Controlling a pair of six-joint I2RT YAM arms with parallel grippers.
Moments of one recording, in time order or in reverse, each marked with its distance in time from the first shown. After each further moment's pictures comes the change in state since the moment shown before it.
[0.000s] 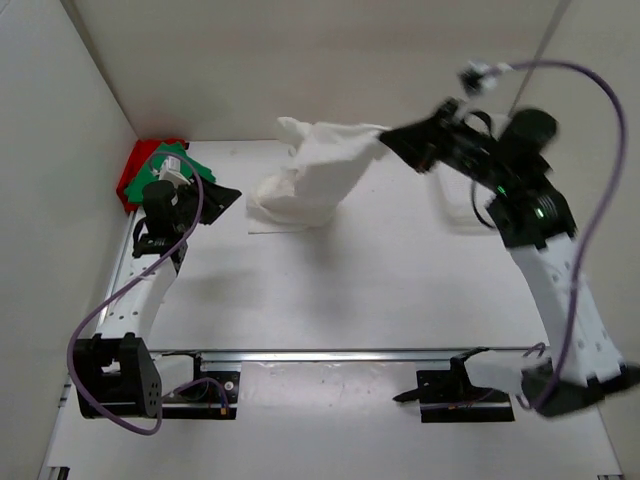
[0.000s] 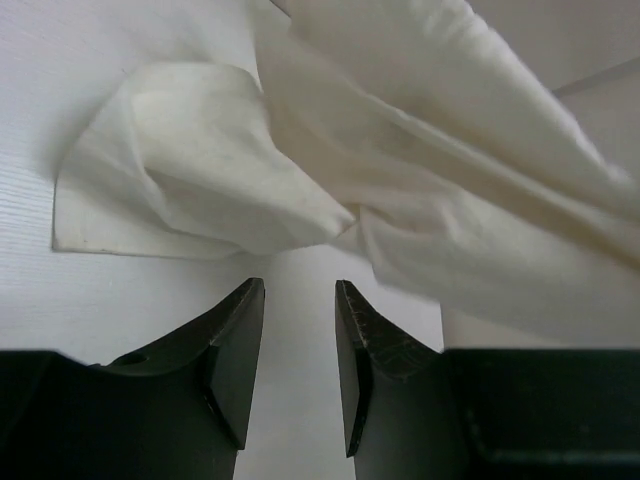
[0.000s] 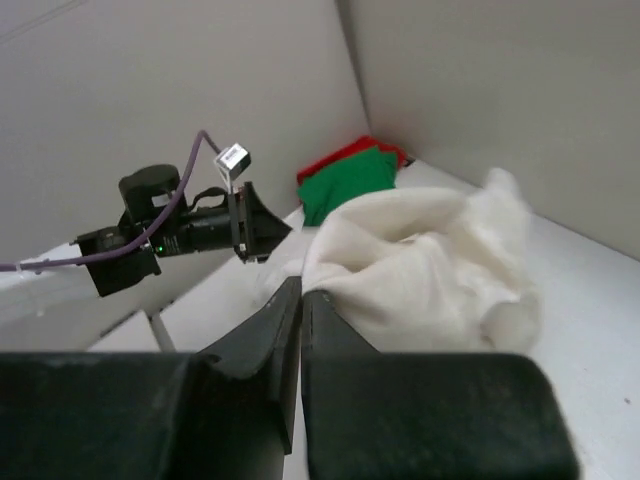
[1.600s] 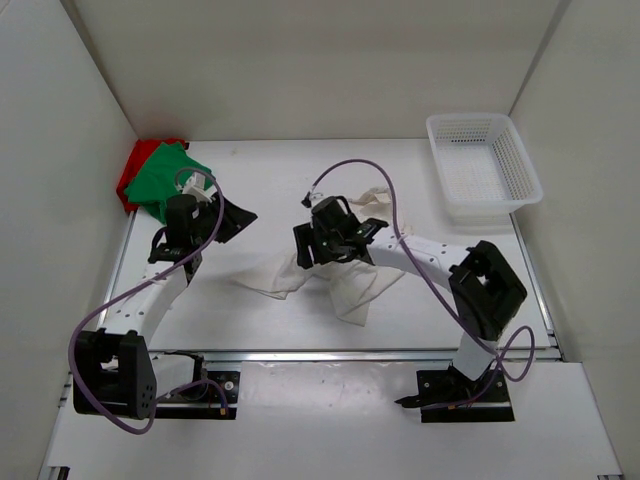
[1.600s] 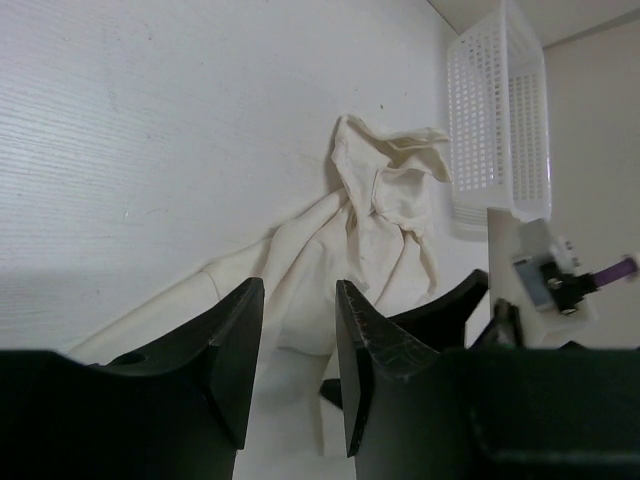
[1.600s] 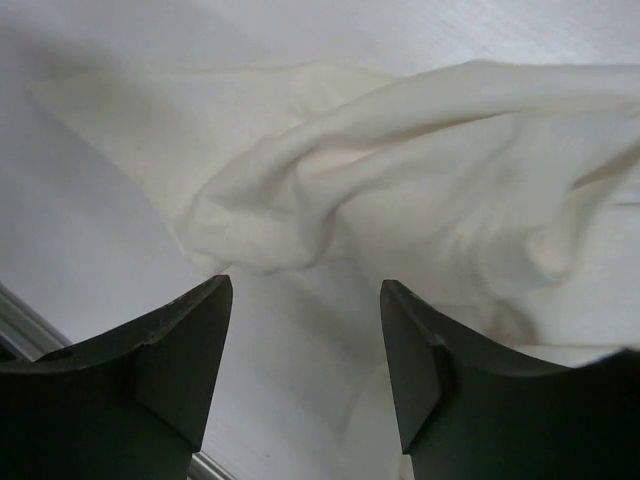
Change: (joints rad) left arm -0.119 0.003 -0.109 -0.018 -0.070 0.063; right arm 0.396 0.409 -0.571 0.089 0.472 0.051
